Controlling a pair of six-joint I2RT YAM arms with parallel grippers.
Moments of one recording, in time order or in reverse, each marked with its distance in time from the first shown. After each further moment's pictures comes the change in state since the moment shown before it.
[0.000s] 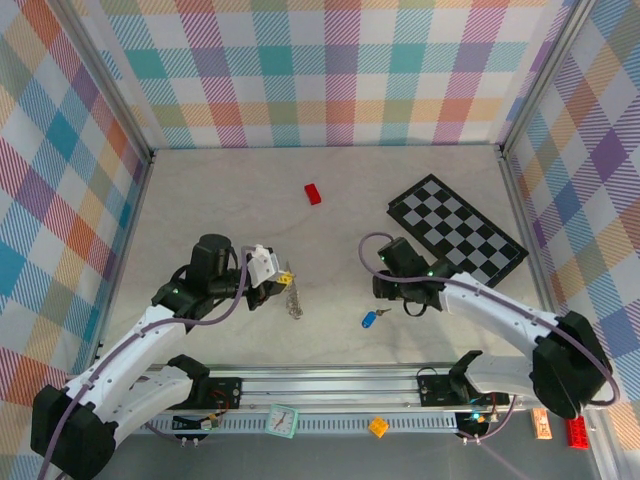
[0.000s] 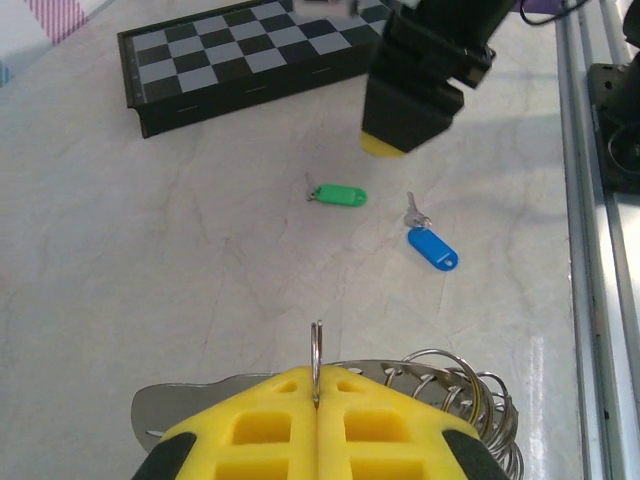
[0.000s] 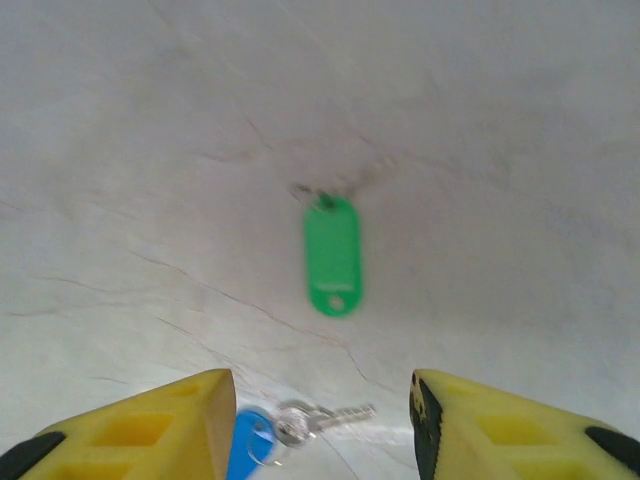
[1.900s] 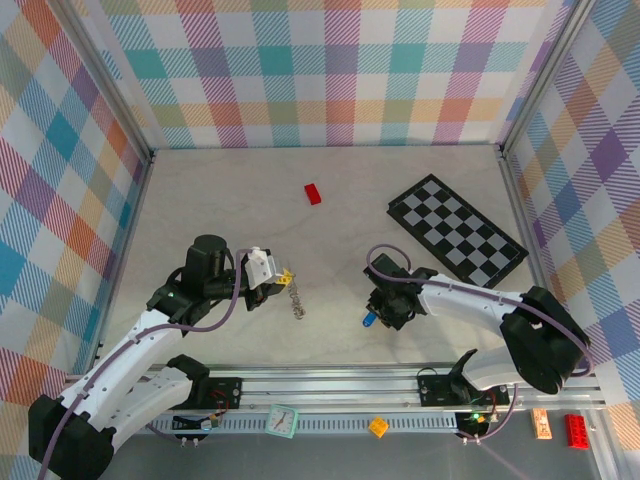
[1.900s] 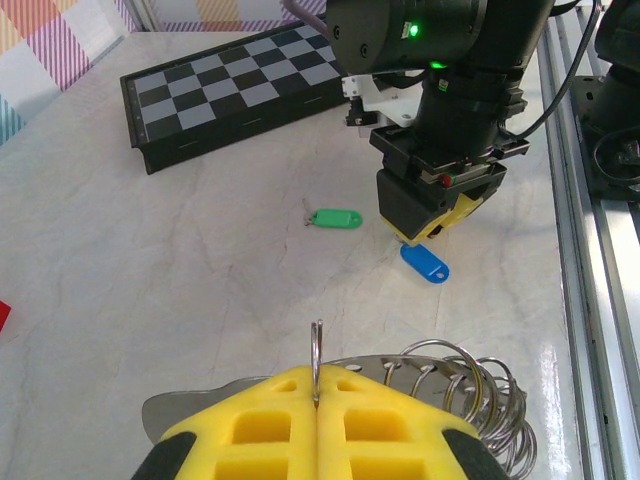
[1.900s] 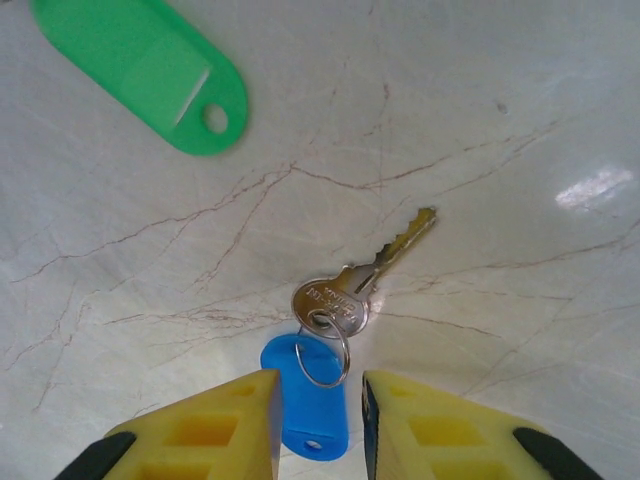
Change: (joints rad) left arm 0.000 -0.050 -0.001 -0.002 0.031 0.037; right arm 0.074 0.142 -0.067 0.061 -0.156 0.879
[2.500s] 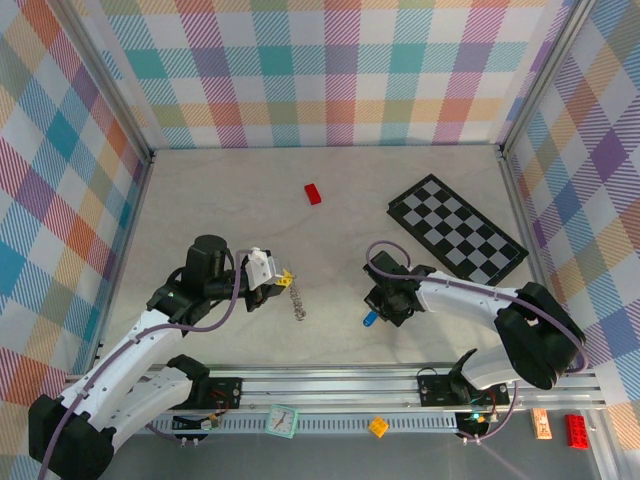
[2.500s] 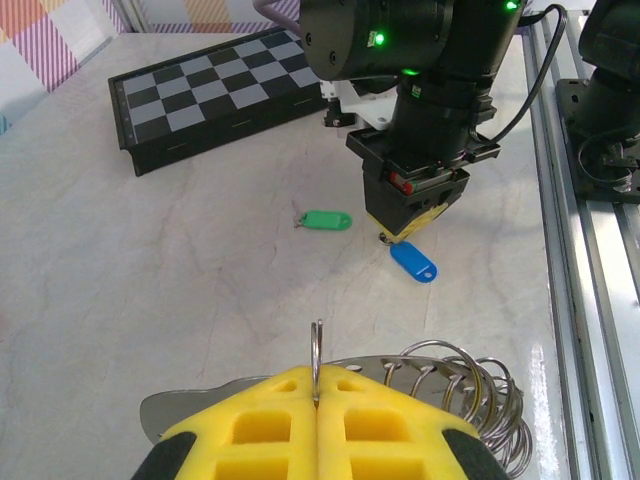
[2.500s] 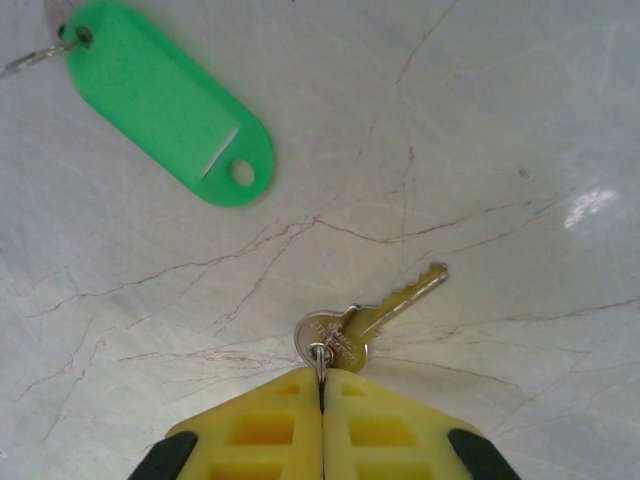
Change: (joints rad) left arm 0.000 0.001 0.000 -0.008 0.022 0.000; right arm -0.014 0.029 0.016 0.015 0.029 -0.034
